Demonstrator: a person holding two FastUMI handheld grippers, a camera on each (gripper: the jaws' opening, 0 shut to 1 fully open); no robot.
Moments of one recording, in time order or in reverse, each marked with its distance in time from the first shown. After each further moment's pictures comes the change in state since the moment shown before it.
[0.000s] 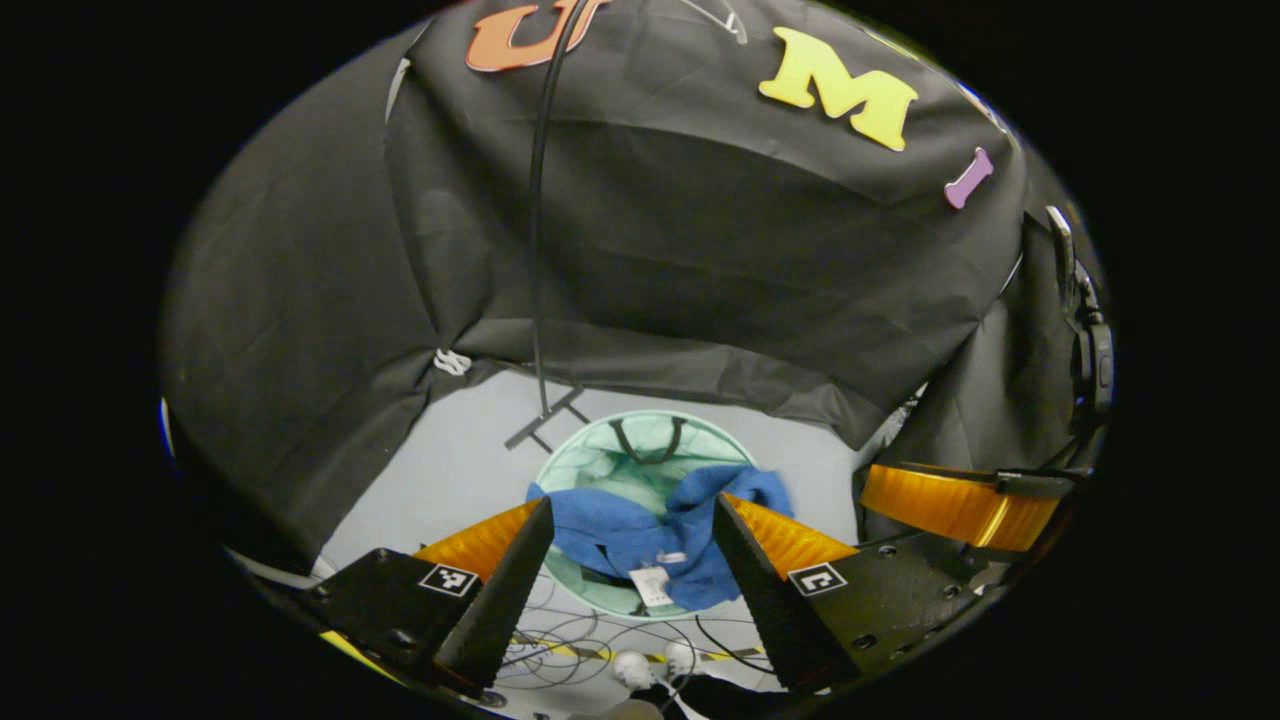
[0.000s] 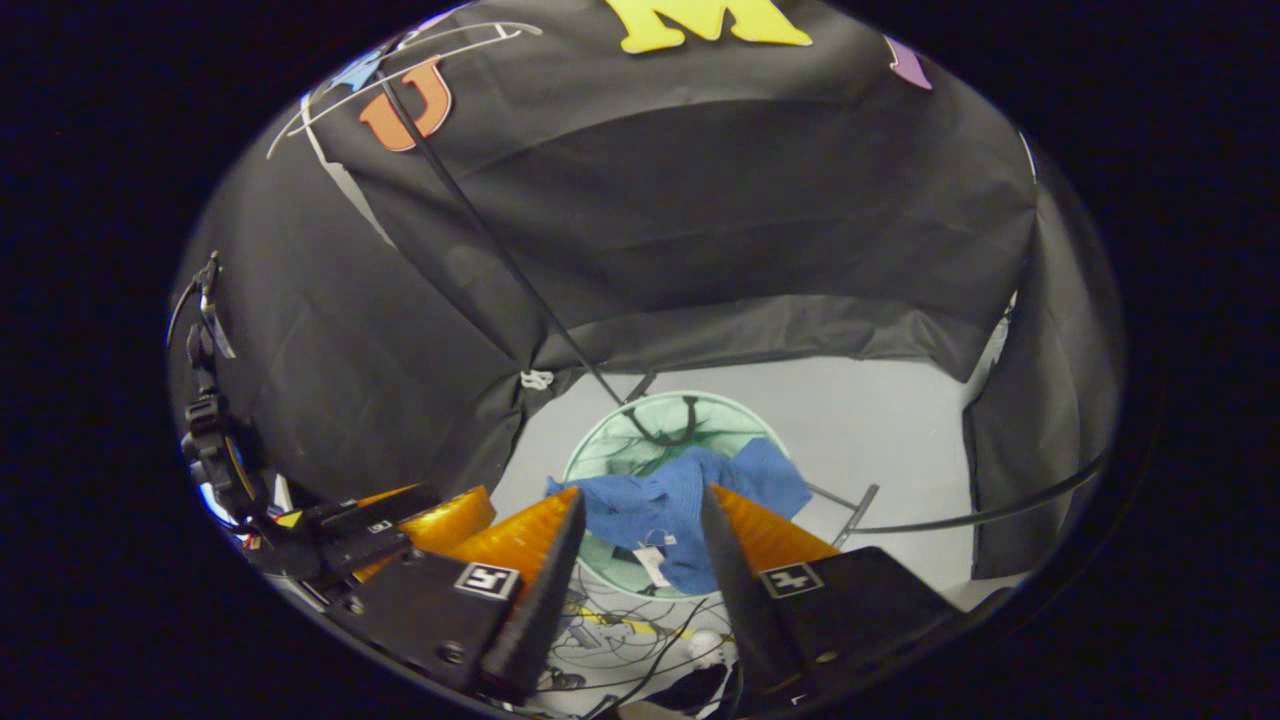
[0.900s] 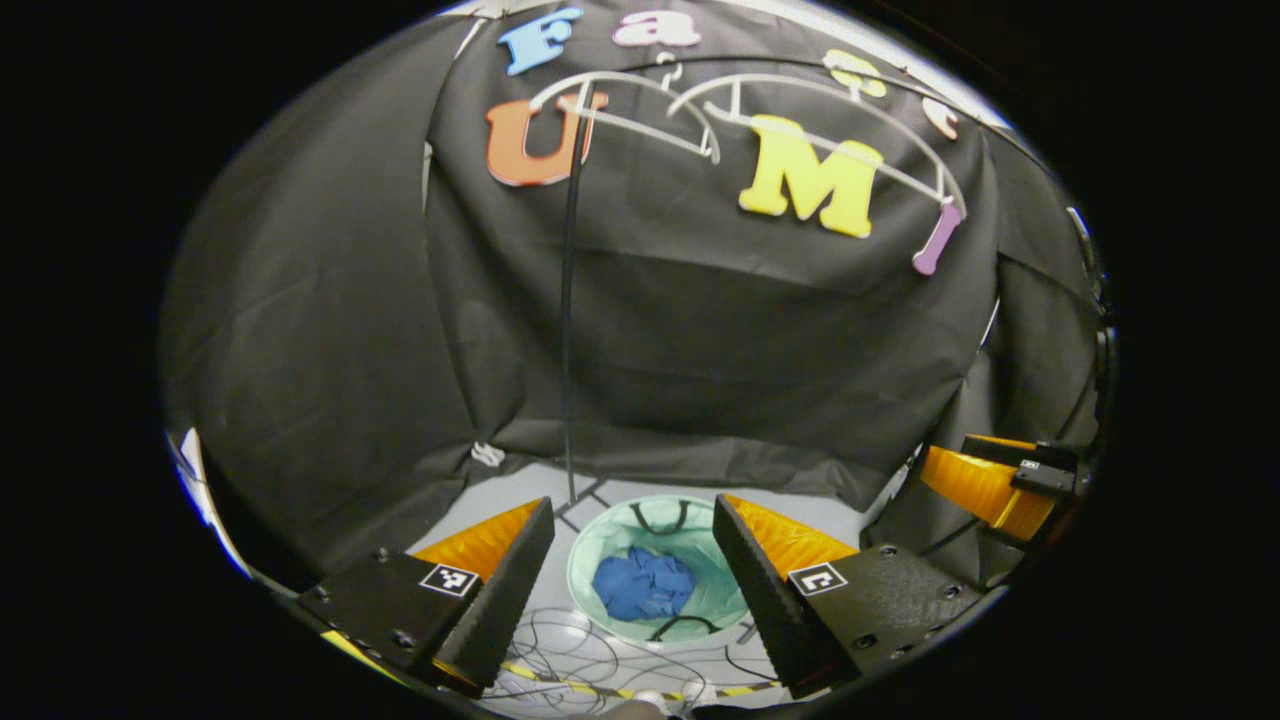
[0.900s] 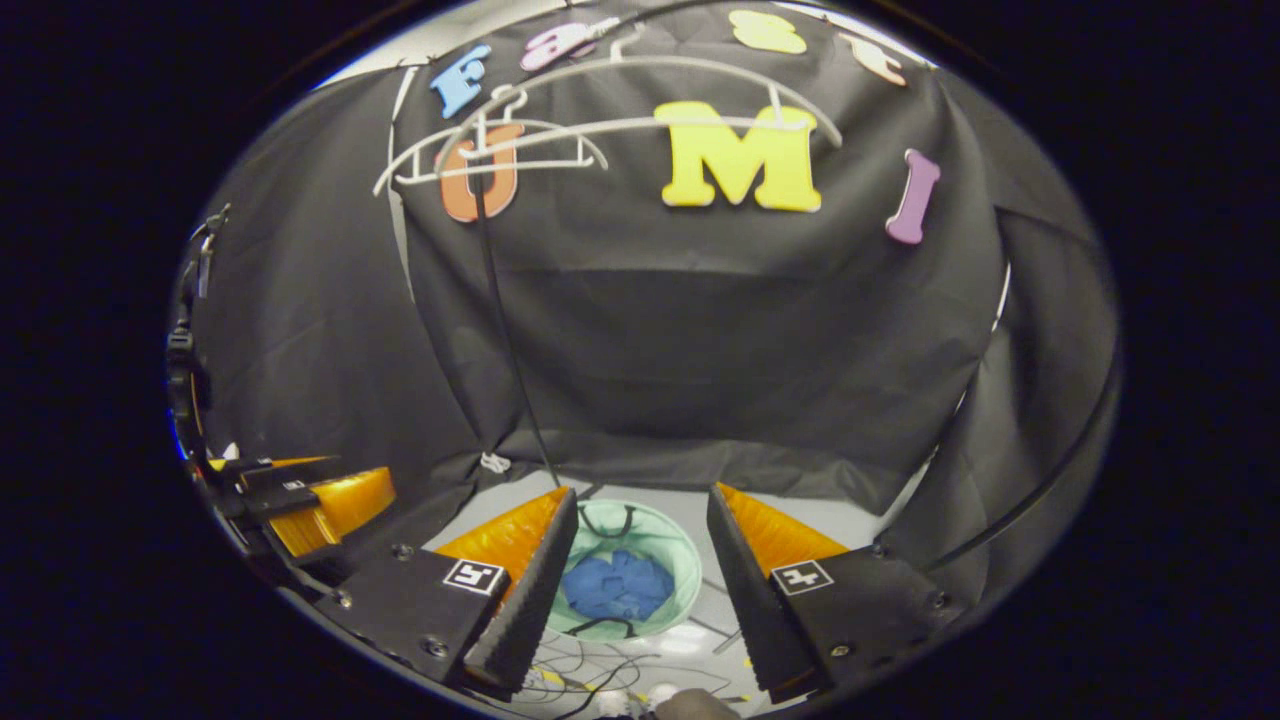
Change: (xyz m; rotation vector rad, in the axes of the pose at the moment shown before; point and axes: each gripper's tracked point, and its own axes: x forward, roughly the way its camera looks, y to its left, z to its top) left arm -0.160 -0.005 0.090 0.048 -0.353 0.046; right arm -0.192 0.002 0.075 -0.210 -0.423 -0.102
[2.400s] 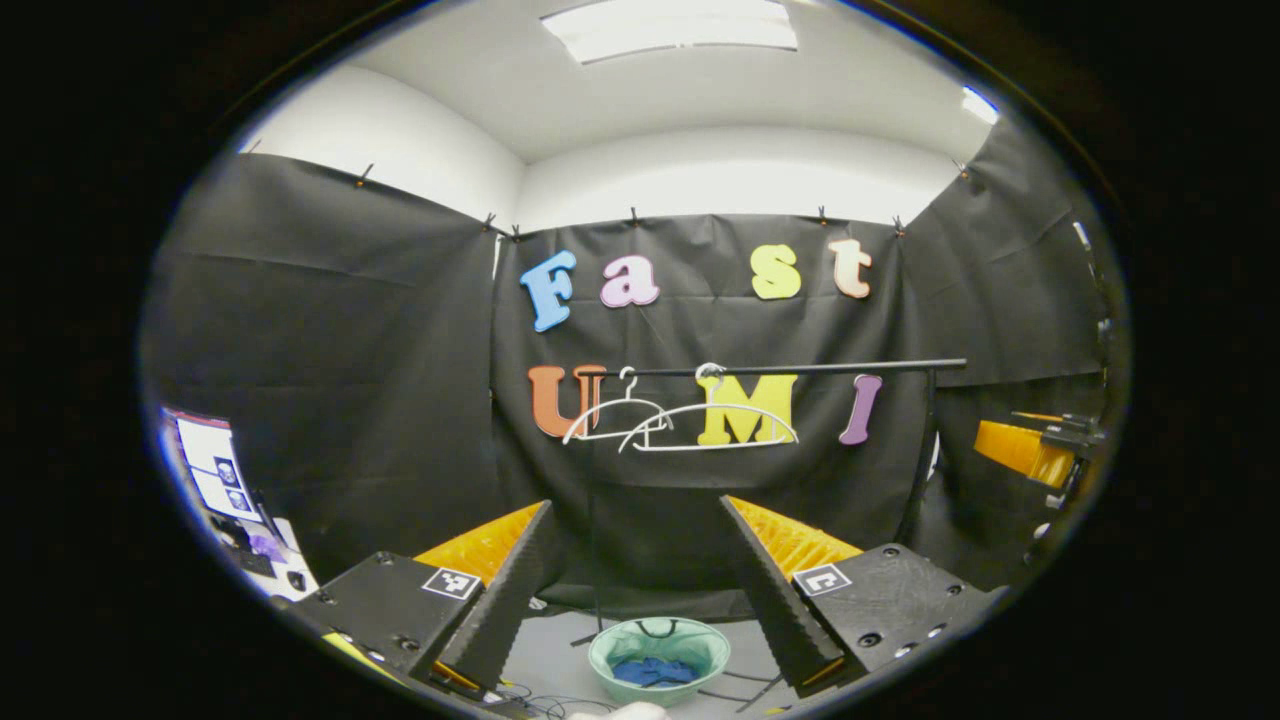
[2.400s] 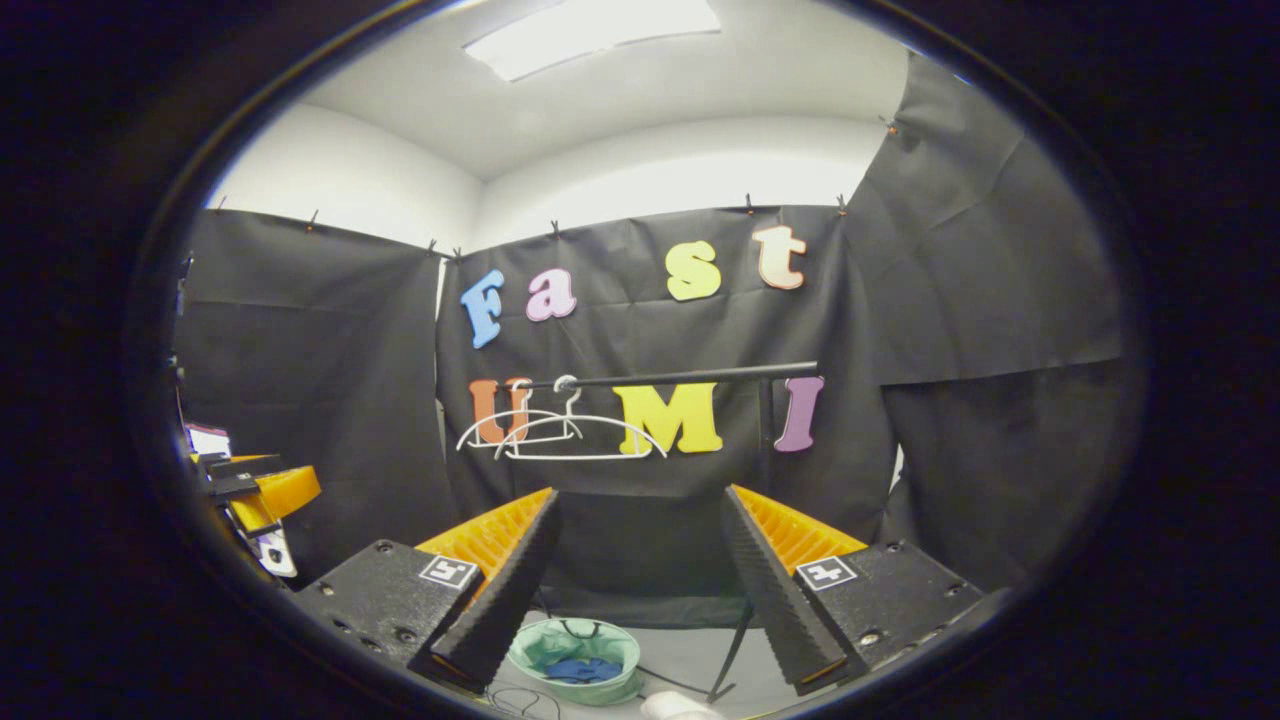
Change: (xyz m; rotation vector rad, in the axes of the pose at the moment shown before) left arm -0.377 -0.112 0.080 0.073 -0.583 0.114; right arm -0.407 -0.128 0.071 0.040 -0.585 0.049
